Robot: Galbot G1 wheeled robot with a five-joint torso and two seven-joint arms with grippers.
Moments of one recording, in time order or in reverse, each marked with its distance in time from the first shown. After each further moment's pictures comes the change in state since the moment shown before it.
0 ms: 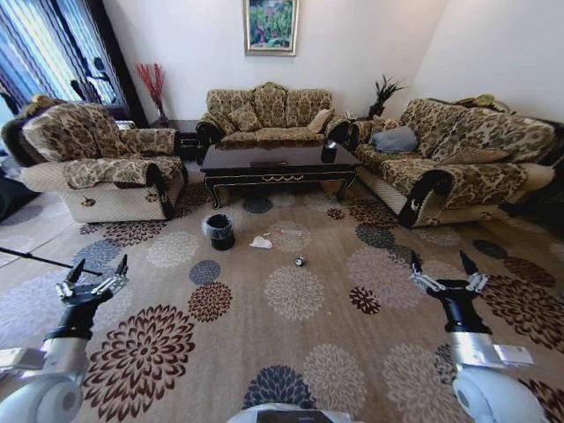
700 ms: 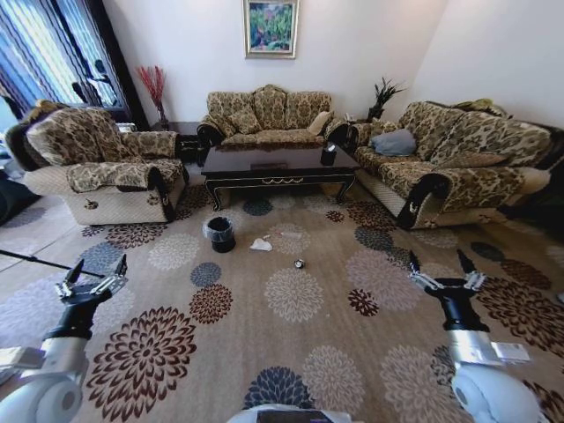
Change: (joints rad) left arm -0.004 0.004 0.005 0.001 -0.002 0.002 -0.004; right arm 0.007 -0.006 -0.005 -0.011 0.001 0.000 -0.001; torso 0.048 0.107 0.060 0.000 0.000
